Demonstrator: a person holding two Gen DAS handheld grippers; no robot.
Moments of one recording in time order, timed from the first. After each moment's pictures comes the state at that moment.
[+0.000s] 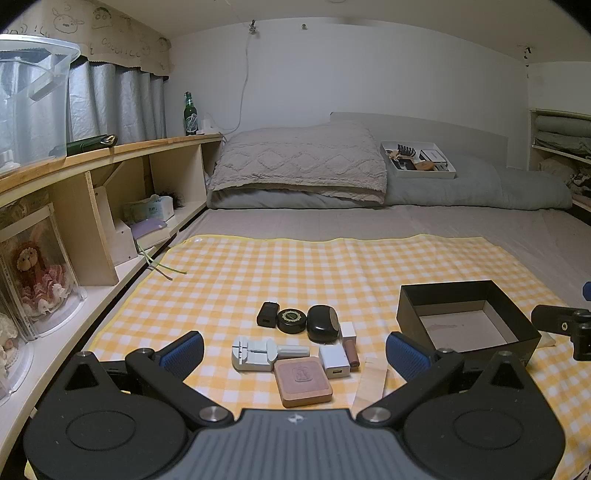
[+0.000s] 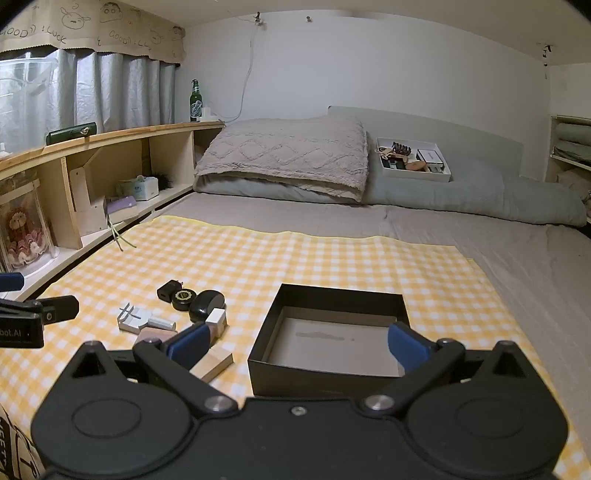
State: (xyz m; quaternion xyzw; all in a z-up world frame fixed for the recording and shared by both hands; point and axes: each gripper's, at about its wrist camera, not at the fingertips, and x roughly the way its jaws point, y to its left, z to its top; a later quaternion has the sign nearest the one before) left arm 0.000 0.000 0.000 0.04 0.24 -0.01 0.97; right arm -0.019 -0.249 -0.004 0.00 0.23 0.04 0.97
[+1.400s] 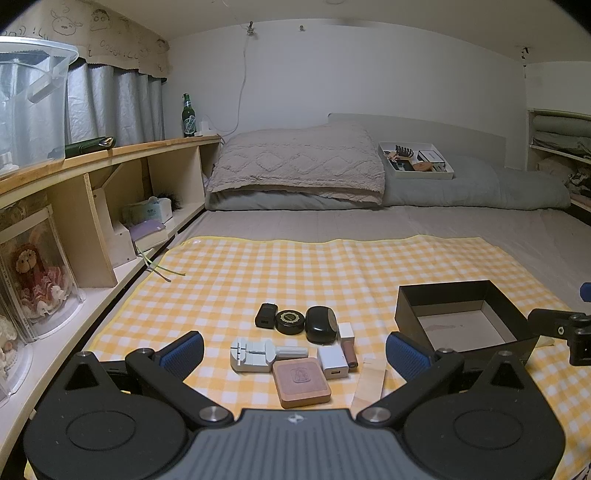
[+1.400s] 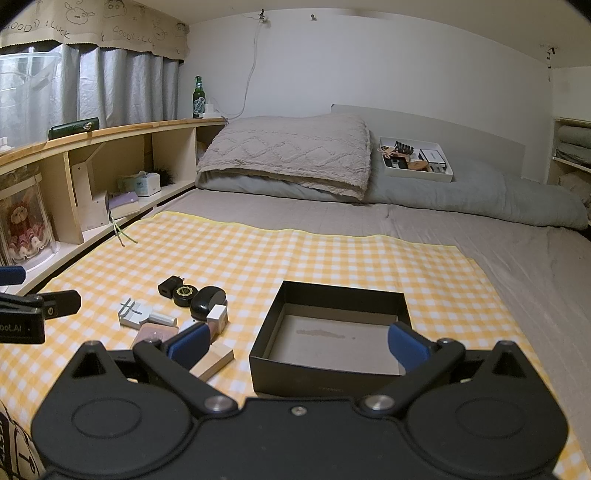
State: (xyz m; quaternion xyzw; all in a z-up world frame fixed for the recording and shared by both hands) left arm -0.001 -0.004 0.002 0.04 0.24 -0.01 0.97; right arm -0.021 -0.246 -0.007 -0.01 0.23 0.05 0.97
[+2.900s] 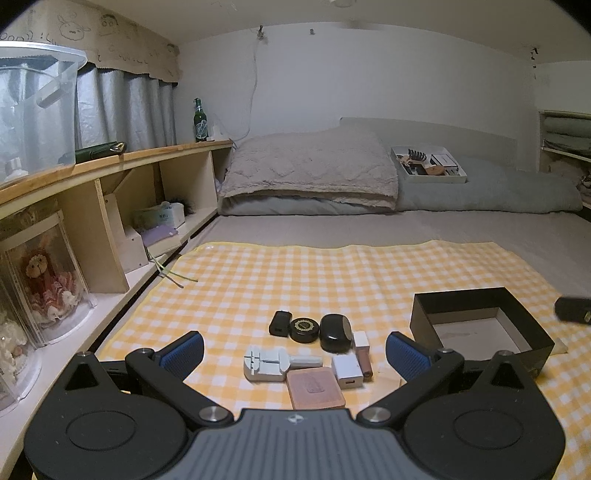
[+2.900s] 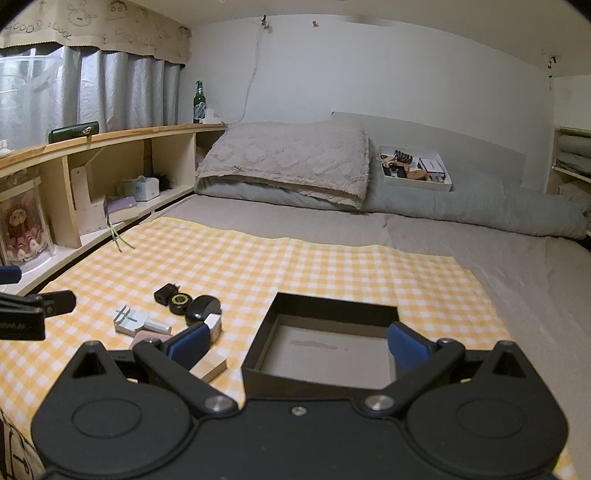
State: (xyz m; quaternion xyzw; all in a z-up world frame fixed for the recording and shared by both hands) left arm 0.010 -0.003 0.011 0.05 0.23 0.01 0.97; right arm -0.015 -0.254 0.006 -0.02 0.22 0.04 0.97
